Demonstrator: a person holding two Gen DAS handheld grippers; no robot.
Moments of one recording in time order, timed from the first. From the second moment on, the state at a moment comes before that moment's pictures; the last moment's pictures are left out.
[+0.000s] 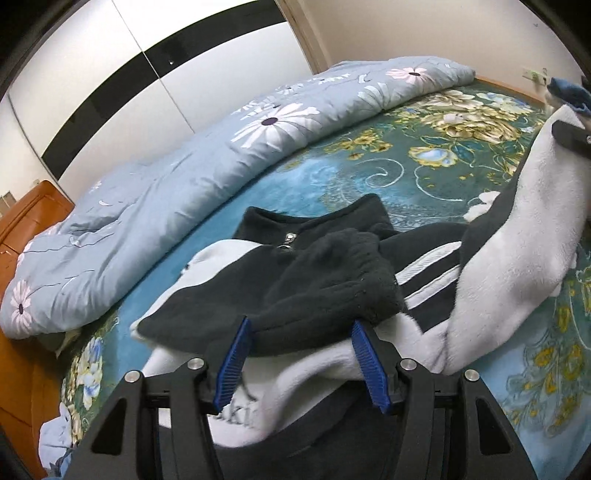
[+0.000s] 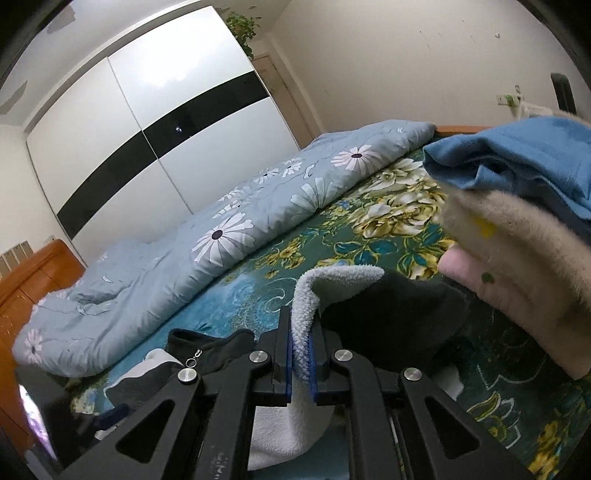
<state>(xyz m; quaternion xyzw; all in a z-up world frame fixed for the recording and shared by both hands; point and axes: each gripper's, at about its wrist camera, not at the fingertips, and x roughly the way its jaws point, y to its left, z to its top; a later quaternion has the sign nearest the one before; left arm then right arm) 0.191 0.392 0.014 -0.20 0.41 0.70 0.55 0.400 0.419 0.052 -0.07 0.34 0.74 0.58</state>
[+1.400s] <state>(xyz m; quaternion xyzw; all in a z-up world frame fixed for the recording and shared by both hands) -0.044 0.216 -0.033 -0.54 0.03 0.73 0.43 0.358 0.407 0.053 -0.10 0.31 0.80 0.50</state>
